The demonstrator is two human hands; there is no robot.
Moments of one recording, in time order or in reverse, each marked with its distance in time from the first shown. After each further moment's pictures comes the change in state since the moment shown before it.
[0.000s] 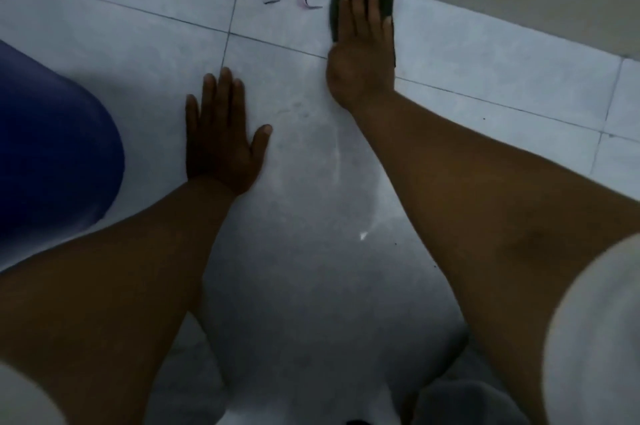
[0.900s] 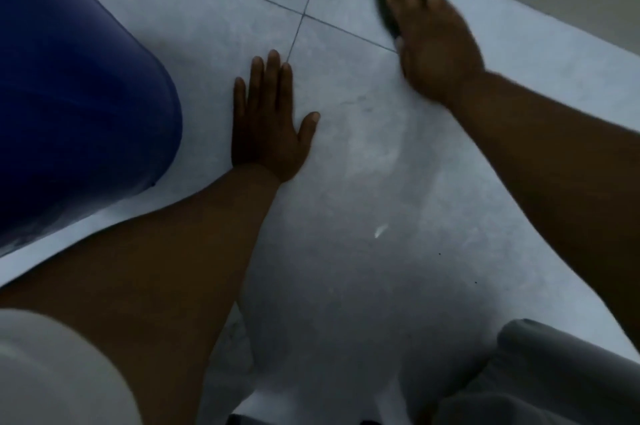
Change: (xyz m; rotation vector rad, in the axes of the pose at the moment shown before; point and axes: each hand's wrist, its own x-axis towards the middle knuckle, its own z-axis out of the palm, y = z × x) left_hand -0.007 -0.012 0.000 -0.038 -0.006 -0.095; right_hand 0.015 0.012 -0.013 -0.142 -0.051 -0.451
